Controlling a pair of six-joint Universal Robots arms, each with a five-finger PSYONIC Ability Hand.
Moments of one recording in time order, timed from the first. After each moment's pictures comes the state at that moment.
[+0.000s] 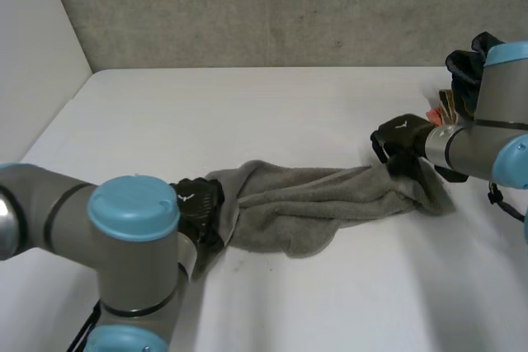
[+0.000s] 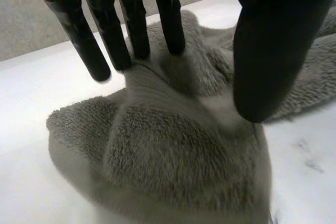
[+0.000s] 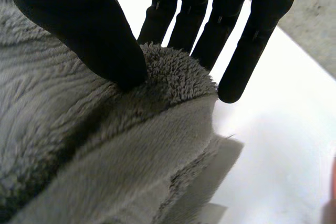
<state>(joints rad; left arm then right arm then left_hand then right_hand) 4.01 -2.08 -1.63 3.30 -1.90 3.06 1.76 -0.59 0.63 0.55 1.19 2.48 0.64 0.60 0.60 0.60 0.42 1.08 1.17 1.18 1.20 0.97</state>
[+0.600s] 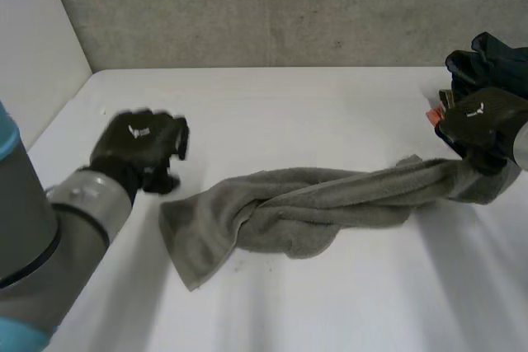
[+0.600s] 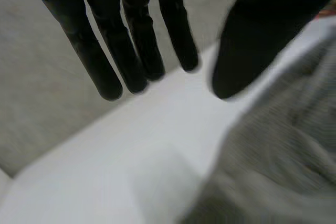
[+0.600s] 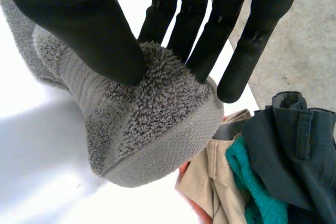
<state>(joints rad) 4.18 -1.66 -1.68 3.12 -1.66 3.37 1.70 -1.34 1.35 0.49 1.35 2.19 0.72 0.76 0.77 0.78 0.60 1.08 1.17 1.19 1.20 0.98</state>
